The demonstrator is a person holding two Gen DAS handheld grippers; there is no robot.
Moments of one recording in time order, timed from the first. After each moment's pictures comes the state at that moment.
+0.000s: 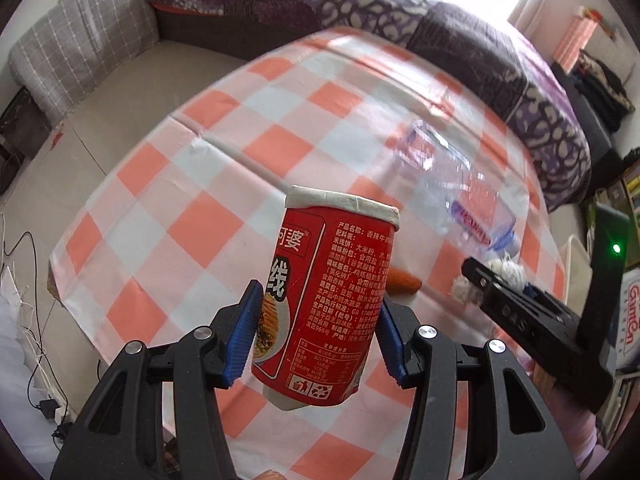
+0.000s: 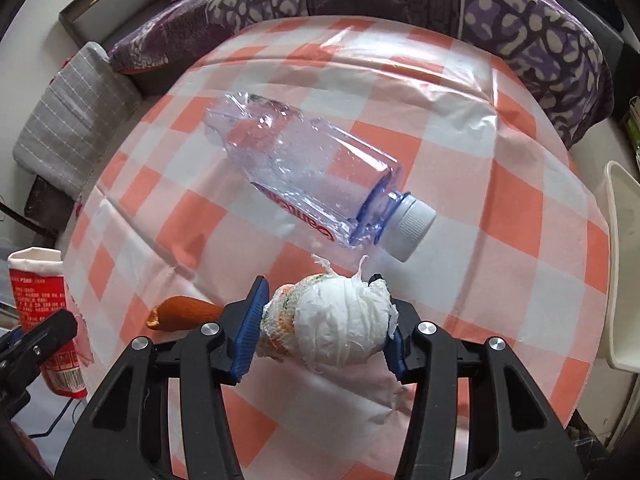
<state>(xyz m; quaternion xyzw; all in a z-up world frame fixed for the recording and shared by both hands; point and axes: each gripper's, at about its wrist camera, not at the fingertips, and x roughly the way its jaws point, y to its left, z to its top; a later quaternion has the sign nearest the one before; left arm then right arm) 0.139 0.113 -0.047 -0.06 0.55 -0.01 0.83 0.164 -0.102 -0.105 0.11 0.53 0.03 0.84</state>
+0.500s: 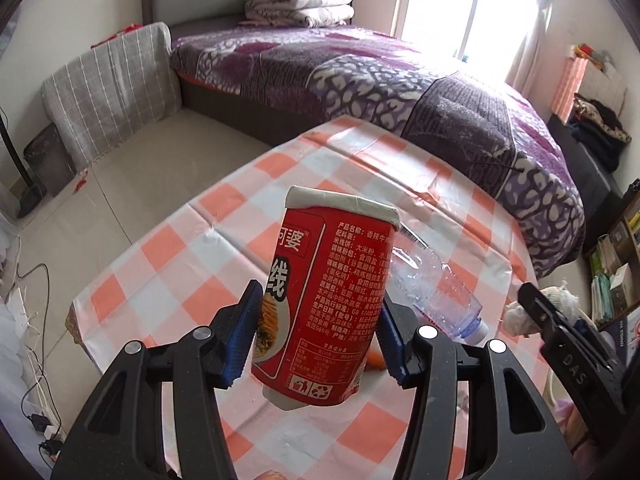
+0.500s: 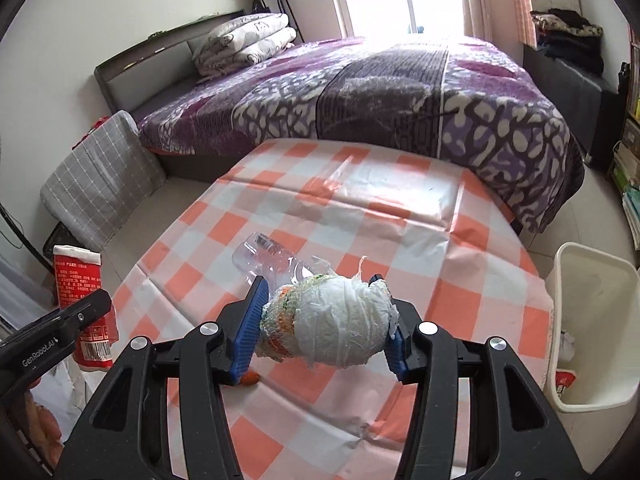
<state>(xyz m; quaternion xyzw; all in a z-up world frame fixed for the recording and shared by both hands) 0.141 0.086 0.004 -0.05 0.43 0.03 0.90 0.139 -0.127 -0.018 0.10 0.38 0.02 0.92</state>
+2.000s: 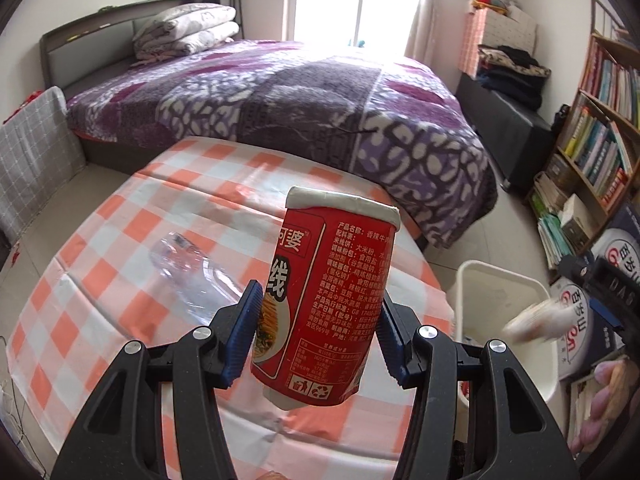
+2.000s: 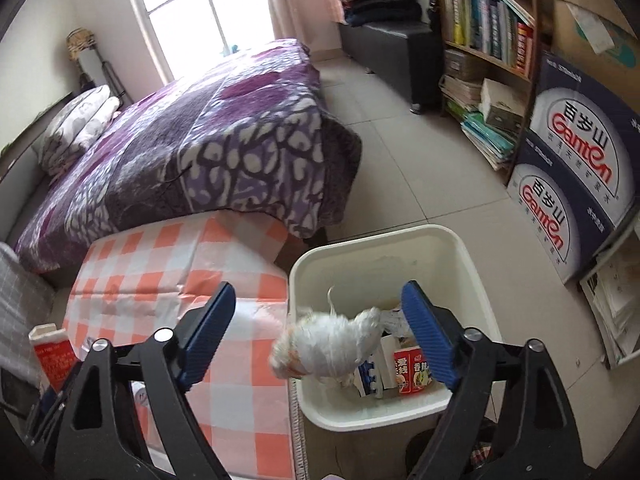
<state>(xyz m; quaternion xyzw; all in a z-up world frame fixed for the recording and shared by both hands) 0.135 -0.134 -0.005 0.01 0.40 -0.13 0.91 0.069 -0.370 0.000 0.22 0.36 -0.26 0.87</state>
